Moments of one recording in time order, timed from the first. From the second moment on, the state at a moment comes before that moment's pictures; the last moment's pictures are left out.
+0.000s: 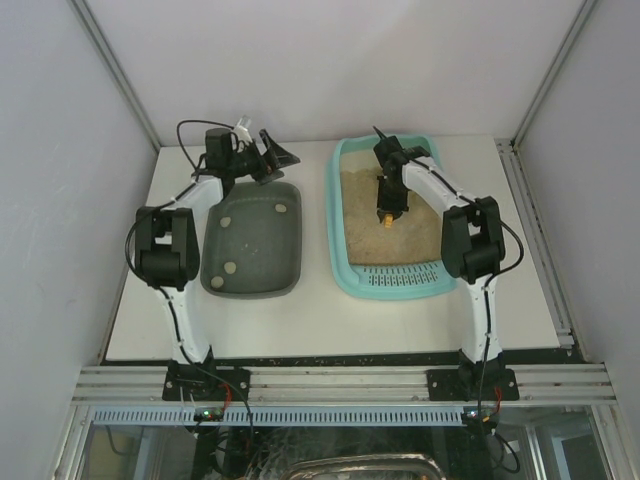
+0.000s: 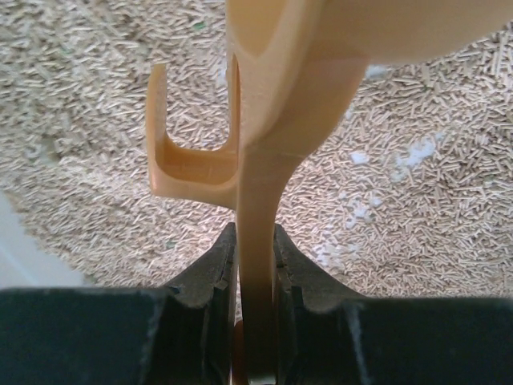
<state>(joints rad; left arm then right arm) -0.10 2.02 1.52 0.06 0.73 -0.68 0.35 2.19 1.89 -1.02 0.02 0.47</state>
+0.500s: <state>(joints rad) -0.26 2.17 1.62 0.13 0.70 -0.88 0.34 2.33 2.01 -1.06 0.07 0.44</state>
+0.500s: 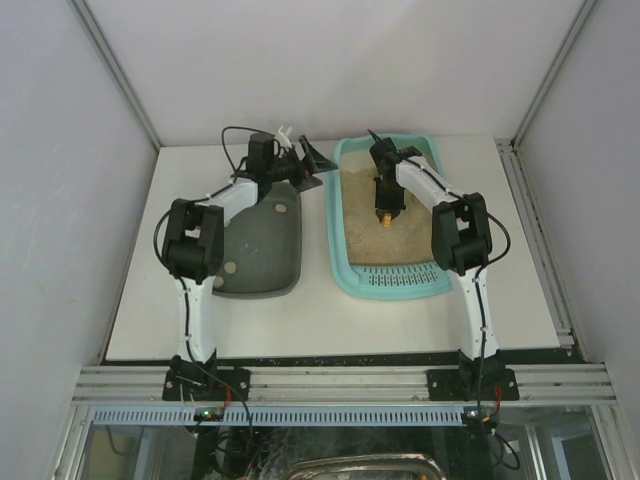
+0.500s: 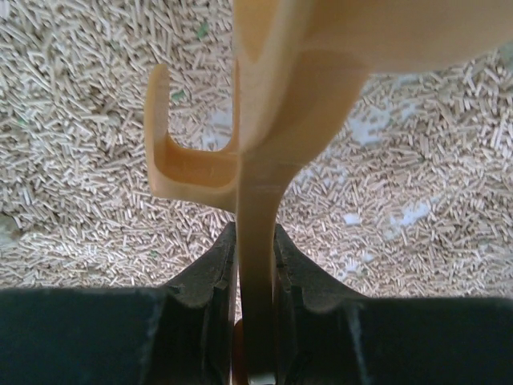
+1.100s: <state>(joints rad) -0.29 2.29 1.69 0.23 0.68 -1.01 0.32 2.35 2.04 -0.96 -0.17 0.41</state>
